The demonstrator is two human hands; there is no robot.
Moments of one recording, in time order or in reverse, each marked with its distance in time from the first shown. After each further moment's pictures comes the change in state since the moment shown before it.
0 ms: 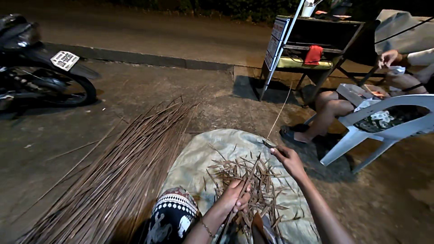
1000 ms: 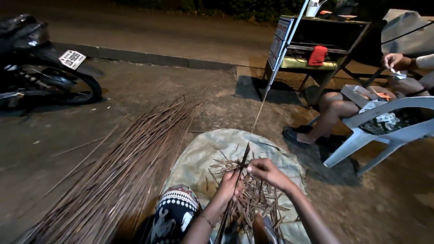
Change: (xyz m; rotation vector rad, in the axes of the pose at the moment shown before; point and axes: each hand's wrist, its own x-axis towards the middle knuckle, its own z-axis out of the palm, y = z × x) left_hand 0.001 0.014 -0.001 0.210 0.296 0.128; right_hand -0.025 -0.057 0.040 0.277 -0.547 -0.251
